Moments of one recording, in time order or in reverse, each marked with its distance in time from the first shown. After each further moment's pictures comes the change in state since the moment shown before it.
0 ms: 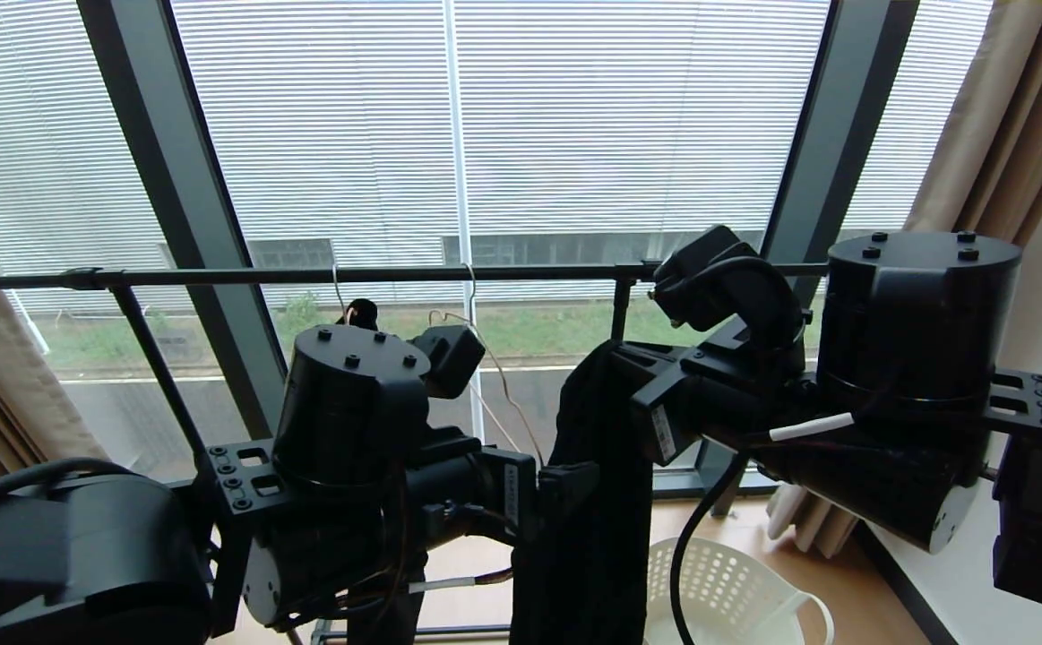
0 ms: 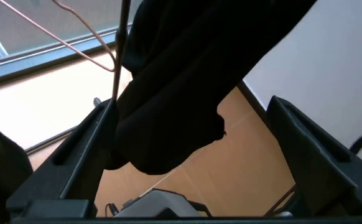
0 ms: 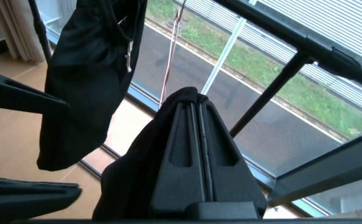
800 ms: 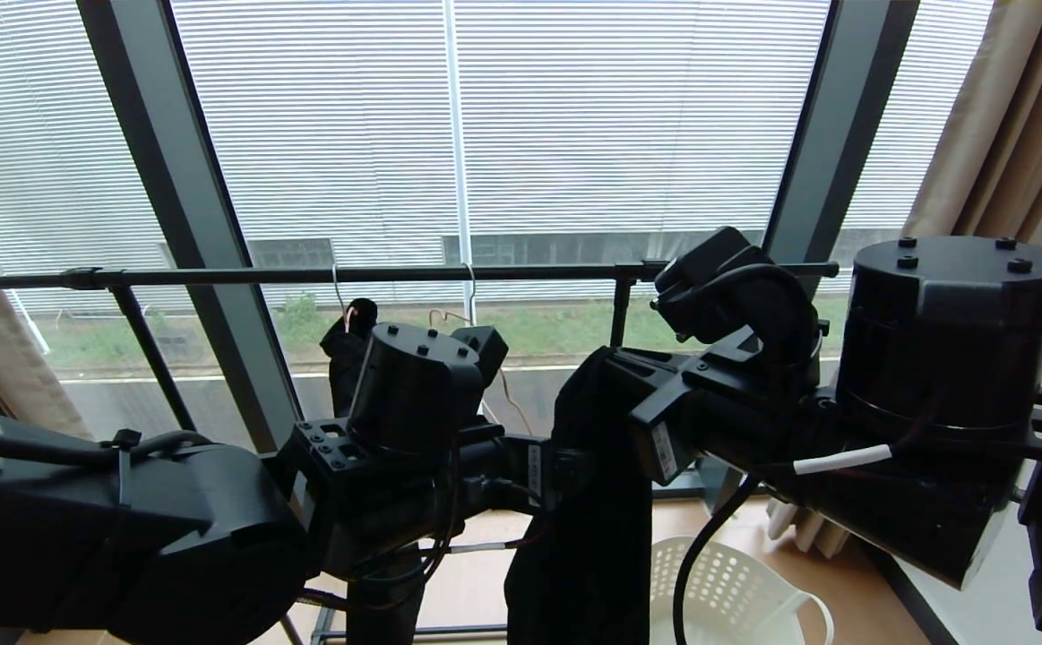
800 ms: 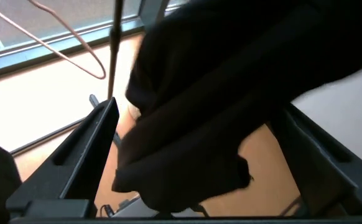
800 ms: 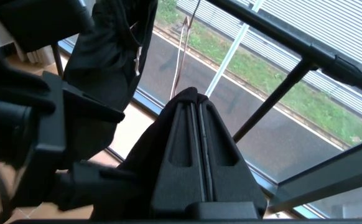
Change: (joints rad) left arm 0.047 0.130 -0.092 0.000 0.006 -0.004; right arm 0.053 -0.031 0.020 -0.005 -0.029 0.001
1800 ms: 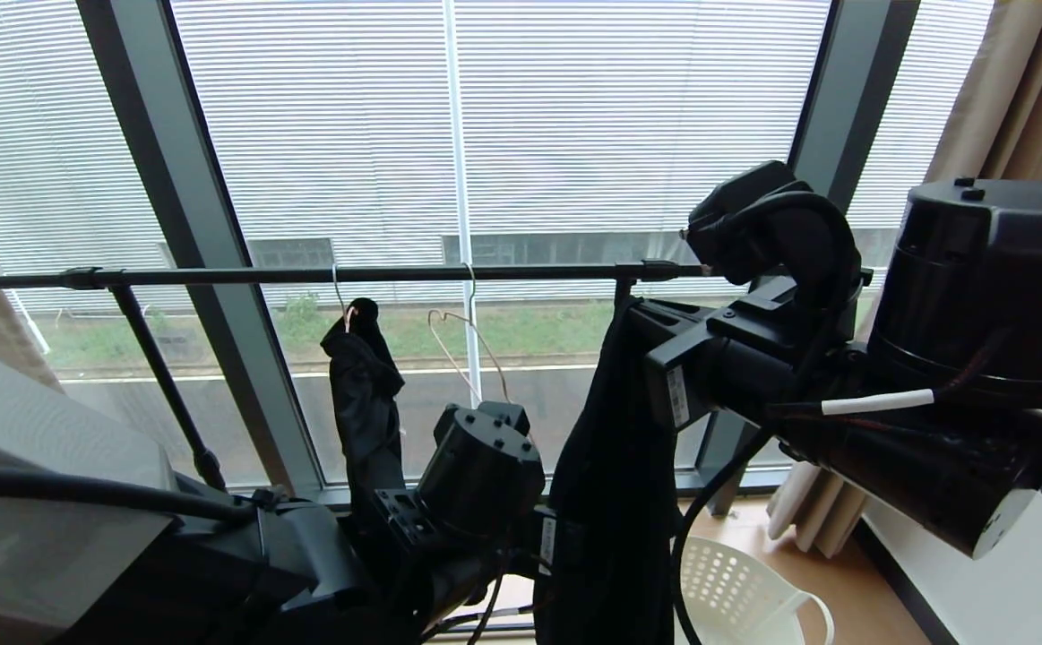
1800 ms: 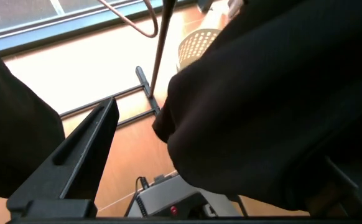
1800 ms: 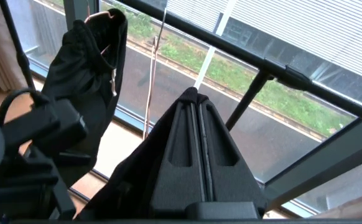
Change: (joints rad) left arm -0.083 0.128 0.055 0.010 0.193 0.005; right arm 0.000 -0.015 -0.062 -0.007 -0.120 0.000
